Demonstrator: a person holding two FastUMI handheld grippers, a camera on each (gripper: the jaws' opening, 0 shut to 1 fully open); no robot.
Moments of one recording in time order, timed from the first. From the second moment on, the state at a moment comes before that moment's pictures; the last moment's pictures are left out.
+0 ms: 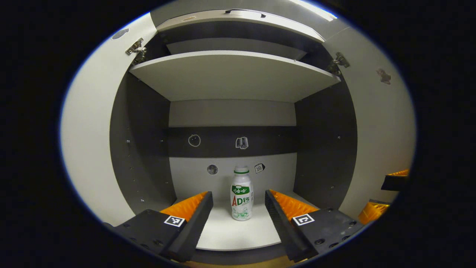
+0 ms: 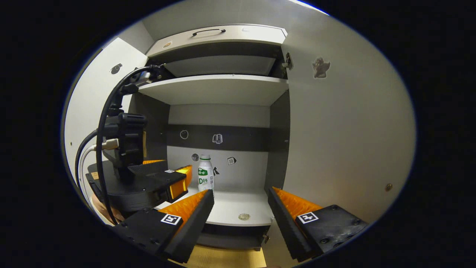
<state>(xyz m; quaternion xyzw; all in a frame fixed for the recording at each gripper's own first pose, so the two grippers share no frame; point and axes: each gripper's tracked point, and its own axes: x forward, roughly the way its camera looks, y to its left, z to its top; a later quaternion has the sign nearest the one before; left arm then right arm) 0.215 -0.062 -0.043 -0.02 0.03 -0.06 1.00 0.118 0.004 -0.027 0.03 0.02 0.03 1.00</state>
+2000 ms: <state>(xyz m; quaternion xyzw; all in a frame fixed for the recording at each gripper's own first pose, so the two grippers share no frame) 0.363 -0.083 -0.118 -0.03 0.05 -0.06 1.00 0.233 0.008 -0.126 0.03 0.11 0.04 0.99</state>
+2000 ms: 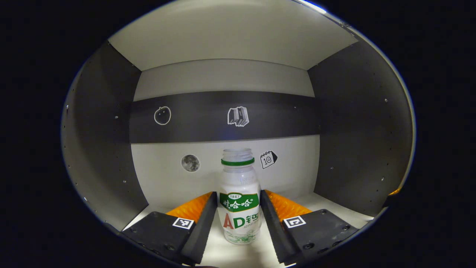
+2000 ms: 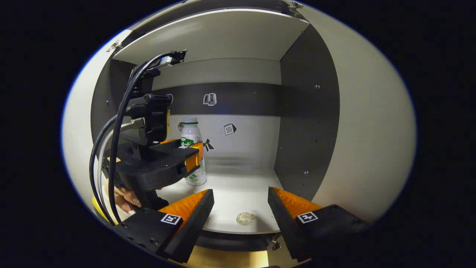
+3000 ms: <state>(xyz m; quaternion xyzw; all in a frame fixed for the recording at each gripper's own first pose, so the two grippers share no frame) 0.208 -0.048 -0.042 -0.02 0.01 -0.05 1.00 0.140 0.012 -0.053 0.00 0.03 0.05 1.00</state>
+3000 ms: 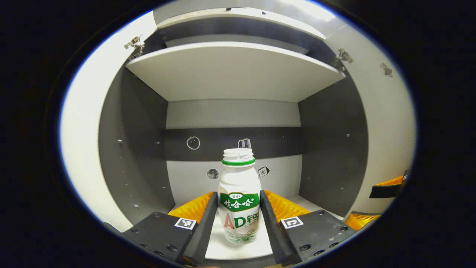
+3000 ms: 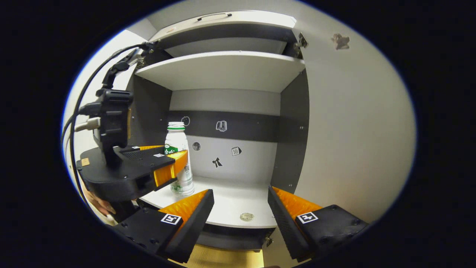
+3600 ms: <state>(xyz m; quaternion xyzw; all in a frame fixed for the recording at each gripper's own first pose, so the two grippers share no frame) 0.041 -0.028 -0.072 -0.02 0.01 -0.08 1.00 0.028 -0.008 -0.057 -0.02 0.03 -0.07 1.00</state>
